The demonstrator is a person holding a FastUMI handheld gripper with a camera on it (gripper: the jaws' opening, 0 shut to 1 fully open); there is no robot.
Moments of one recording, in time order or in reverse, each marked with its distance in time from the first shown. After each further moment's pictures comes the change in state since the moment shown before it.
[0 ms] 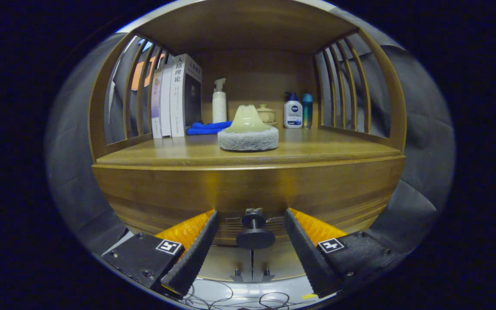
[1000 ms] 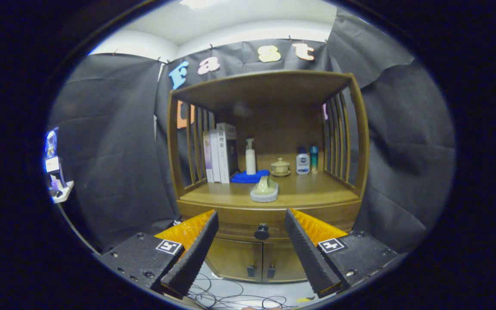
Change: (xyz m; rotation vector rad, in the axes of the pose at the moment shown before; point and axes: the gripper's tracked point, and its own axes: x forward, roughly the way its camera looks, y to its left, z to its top) arm -0.246 -0.015 0.097 -0.001 -0.220 0.258
